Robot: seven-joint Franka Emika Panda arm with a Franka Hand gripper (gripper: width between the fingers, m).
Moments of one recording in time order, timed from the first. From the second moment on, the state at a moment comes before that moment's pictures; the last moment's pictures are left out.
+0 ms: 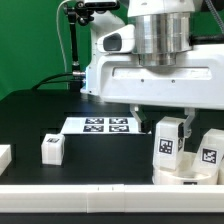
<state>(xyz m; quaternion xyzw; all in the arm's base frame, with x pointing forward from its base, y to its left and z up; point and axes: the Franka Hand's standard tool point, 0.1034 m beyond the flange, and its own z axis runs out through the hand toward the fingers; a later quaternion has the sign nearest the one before) 0.619 0.044 0.085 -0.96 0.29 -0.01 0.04</state>
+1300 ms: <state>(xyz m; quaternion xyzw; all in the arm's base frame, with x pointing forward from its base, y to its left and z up) 0.621 0.038 0.083 -0.77 0.63 0.01 0.09</state>
